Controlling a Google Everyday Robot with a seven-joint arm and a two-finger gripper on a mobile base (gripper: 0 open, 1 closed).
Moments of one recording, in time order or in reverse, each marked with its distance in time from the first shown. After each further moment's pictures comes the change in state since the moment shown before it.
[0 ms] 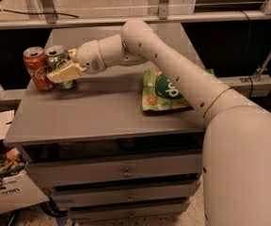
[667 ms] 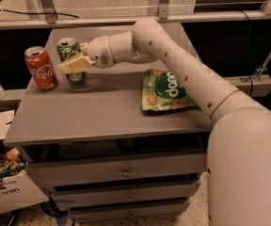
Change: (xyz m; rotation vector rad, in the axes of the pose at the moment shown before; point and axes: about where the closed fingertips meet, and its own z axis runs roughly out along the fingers) arm -0.001 -0.028 -0.033 0.100 -0.031 0.062
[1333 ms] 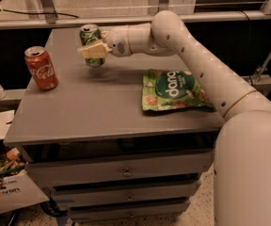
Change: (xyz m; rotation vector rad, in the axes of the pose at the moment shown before) arm -0.005 -0.056 -0.061 0.198 -0.002 0.019
